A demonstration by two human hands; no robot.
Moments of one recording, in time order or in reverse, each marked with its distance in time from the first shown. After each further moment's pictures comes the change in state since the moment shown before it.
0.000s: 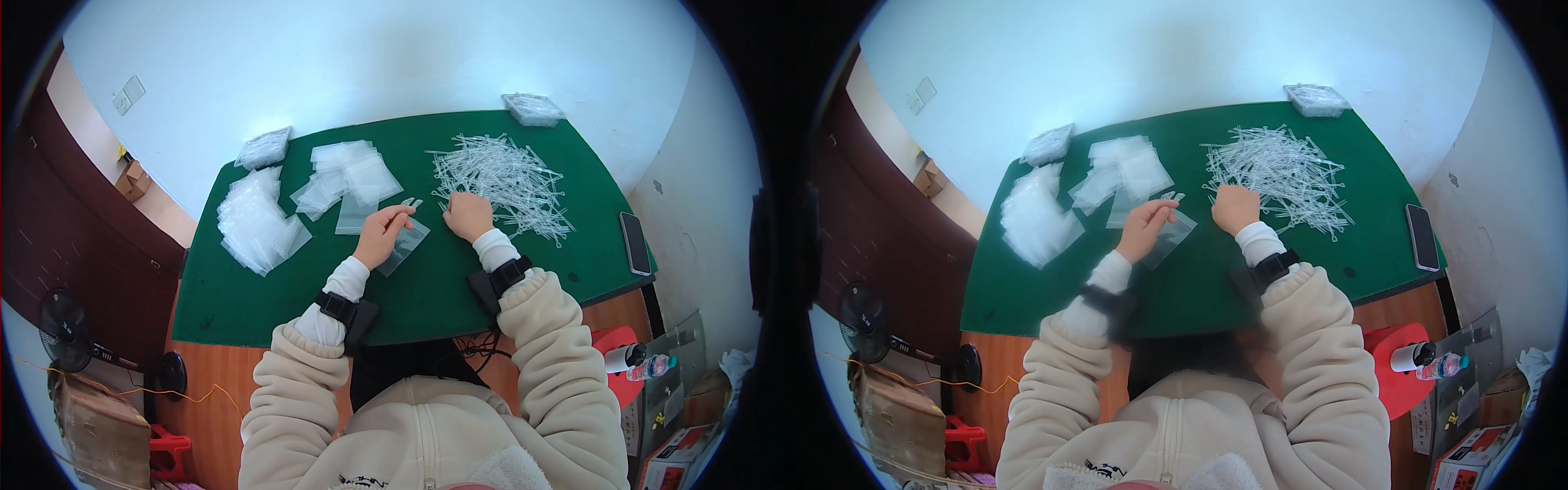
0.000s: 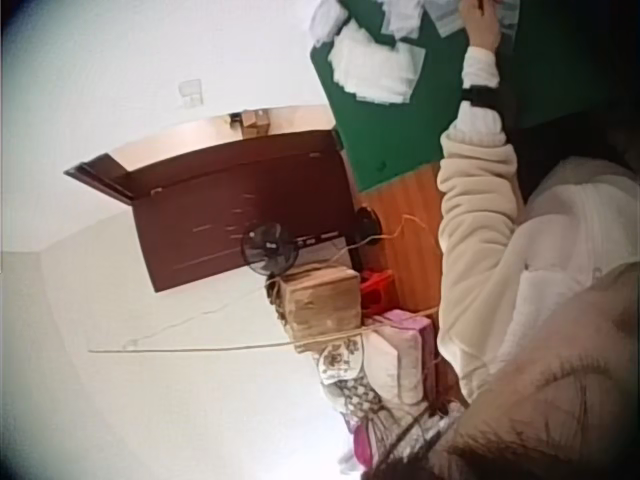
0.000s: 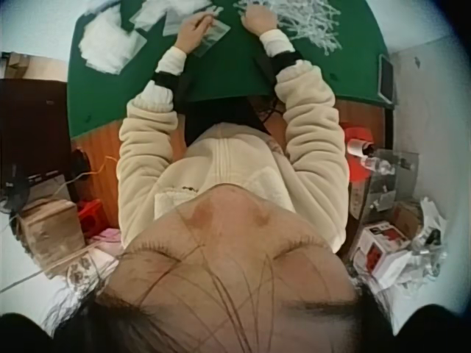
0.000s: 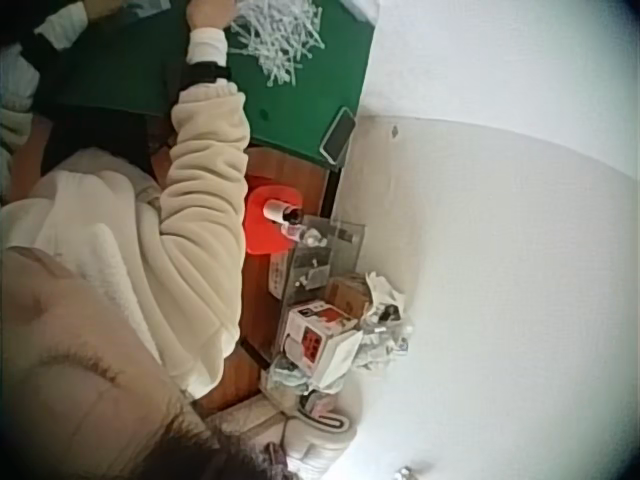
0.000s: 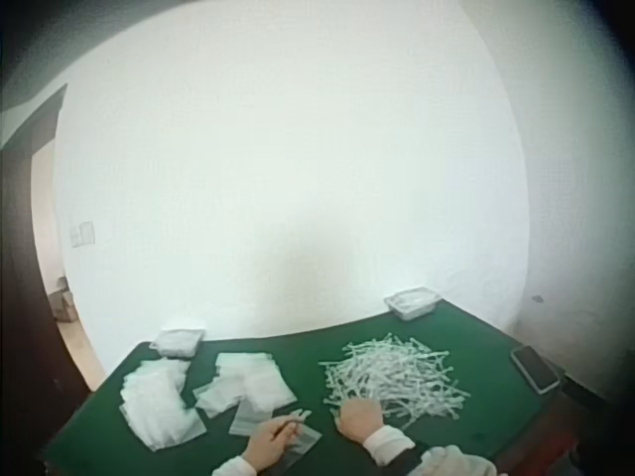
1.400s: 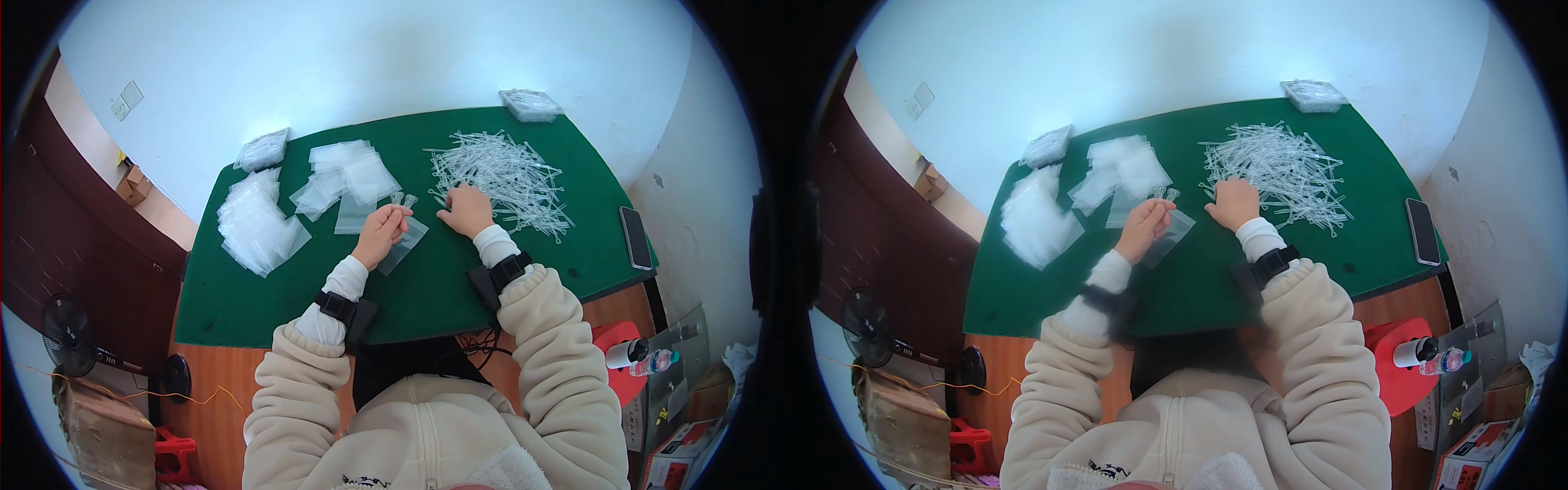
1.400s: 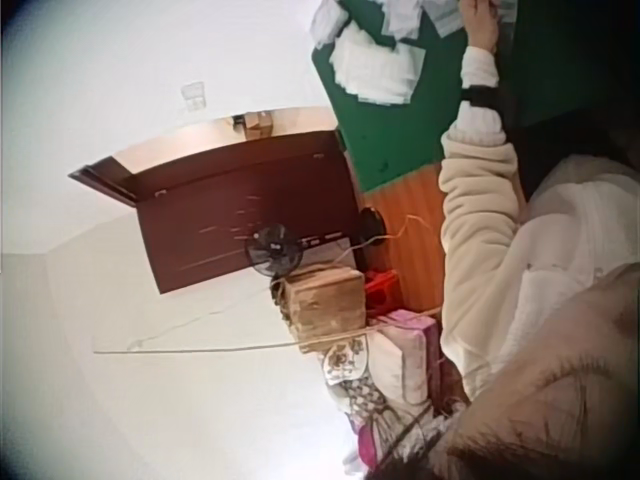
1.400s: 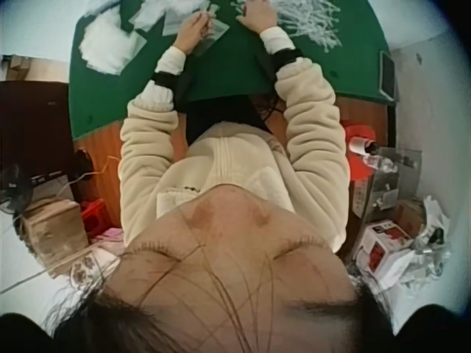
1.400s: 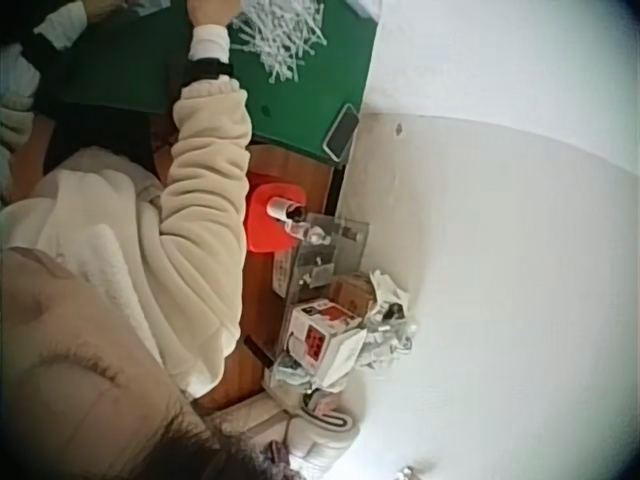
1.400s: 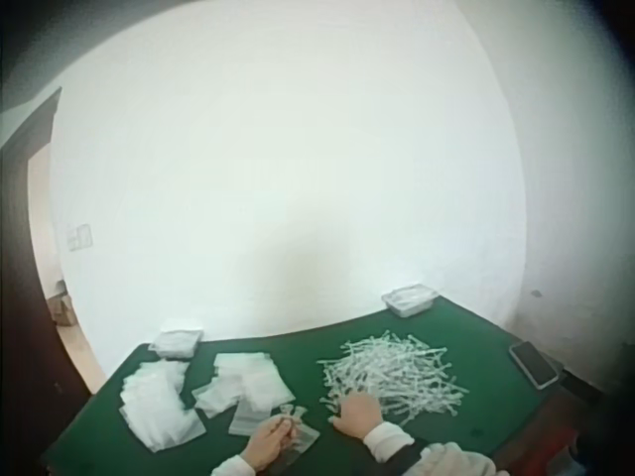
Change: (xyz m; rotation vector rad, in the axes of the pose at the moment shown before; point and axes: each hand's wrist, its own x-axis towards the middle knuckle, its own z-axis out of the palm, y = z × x) left_hand 0.000 0.007 0.003 -0.449 -0.048 -0.251; right_hand -0.003 0.000 -0.013 -0.026 0.163 -0.124
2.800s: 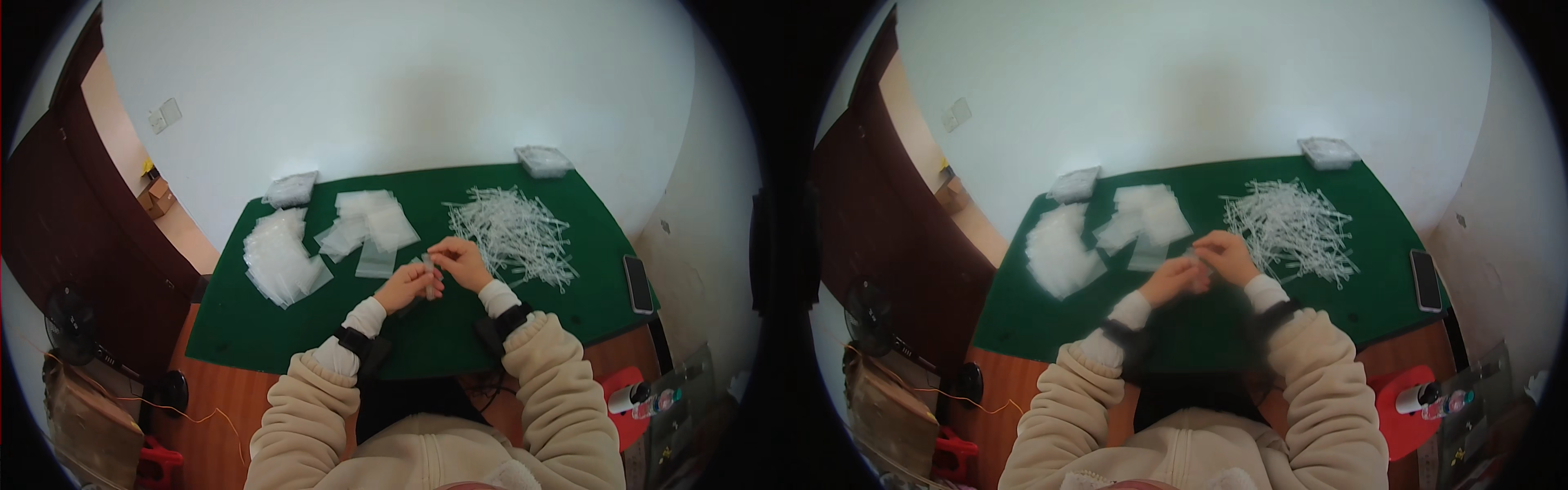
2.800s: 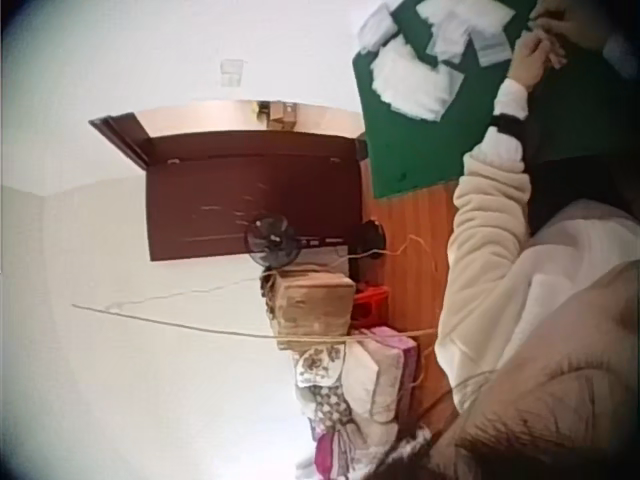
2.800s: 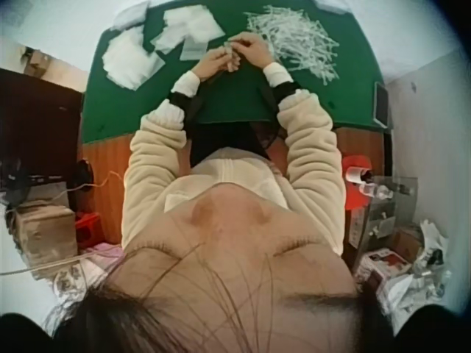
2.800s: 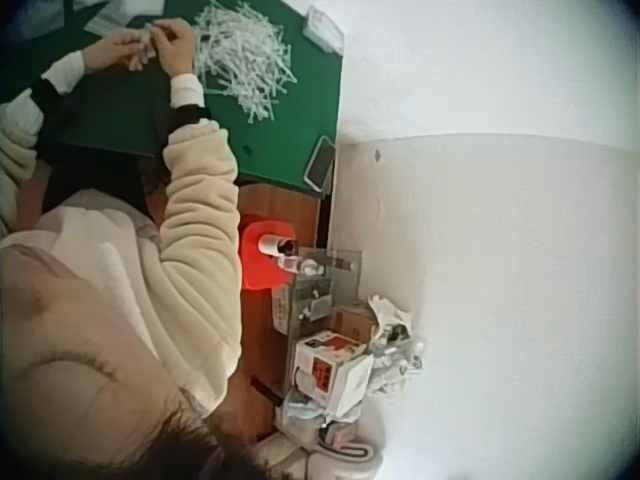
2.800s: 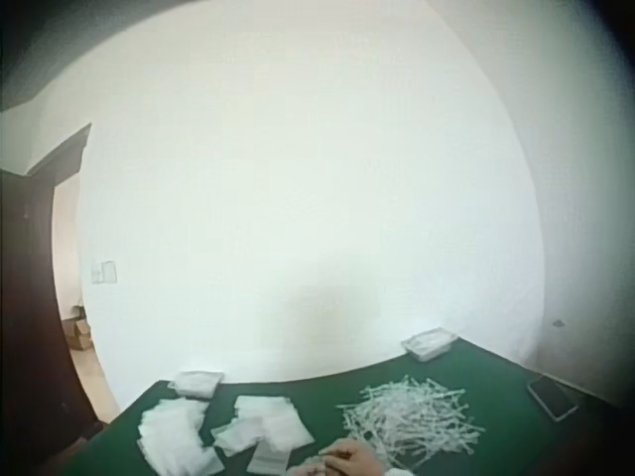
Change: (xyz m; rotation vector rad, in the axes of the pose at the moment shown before) left_hand -0.006 -0.002 0.002 0.117 -0.272 -0.093; right_hand -0.001 -0.033 -0.019 1.193 -0.133 -0.056
